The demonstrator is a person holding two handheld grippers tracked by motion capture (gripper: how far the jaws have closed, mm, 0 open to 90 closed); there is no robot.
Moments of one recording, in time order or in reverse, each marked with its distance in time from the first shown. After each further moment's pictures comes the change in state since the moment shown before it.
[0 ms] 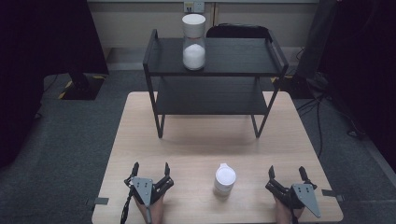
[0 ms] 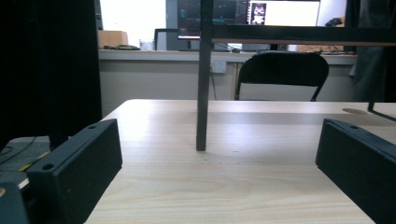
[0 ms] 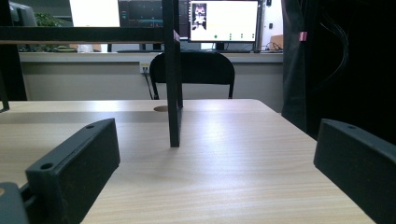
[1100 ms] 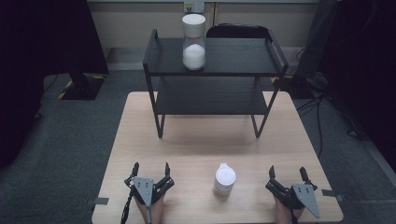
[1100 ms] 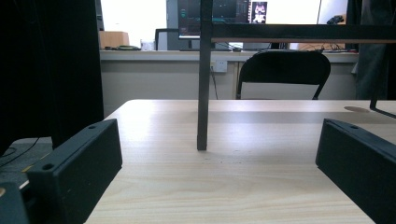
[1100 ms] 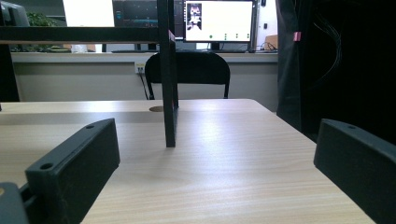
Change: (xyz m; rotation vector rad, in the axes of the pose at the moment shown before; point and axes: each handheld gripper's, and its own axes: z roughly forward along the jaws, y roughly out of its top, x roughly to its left) left arm 0.001 -0.001 0.000 -0.003 -0.006 -0.002; right arm 0.004 0.000 -0.001 -0.001 -0.021 -0.001
